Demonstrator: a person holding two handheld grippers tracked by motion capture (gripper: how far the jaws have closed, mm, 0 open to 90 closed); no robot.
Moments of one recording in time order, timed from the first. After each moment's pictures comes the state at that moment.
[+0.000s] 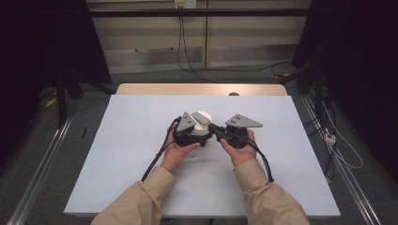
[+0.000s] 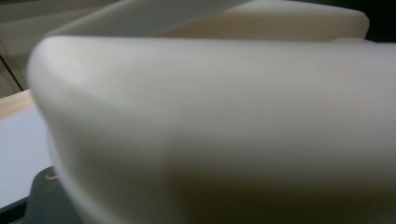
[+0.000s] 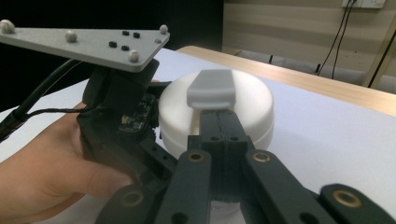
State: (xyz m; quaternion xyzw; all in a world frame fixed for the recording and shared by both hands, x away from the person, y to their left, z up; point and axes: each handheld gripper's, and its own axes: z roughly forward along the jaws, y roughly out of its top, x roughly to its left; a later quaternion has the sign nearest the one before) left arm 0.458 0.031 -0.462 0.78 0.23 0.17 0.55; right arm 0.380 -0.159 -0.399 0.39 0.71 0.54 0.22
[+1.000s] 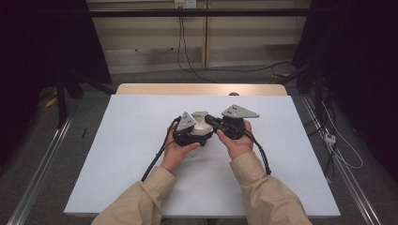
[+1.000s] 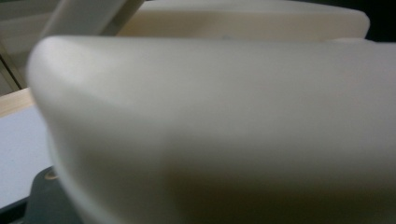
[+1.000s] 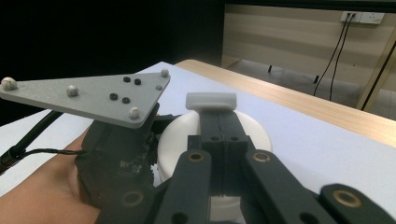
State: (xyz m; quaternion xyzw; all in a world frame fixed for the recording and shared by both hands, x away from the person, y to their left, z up) left arm 0.459 0.031 -0.462 0.78 0.23 0.16 0.56; right arm 0.396 -0.150 -0.378 0.38 0.71 0.54 0.23
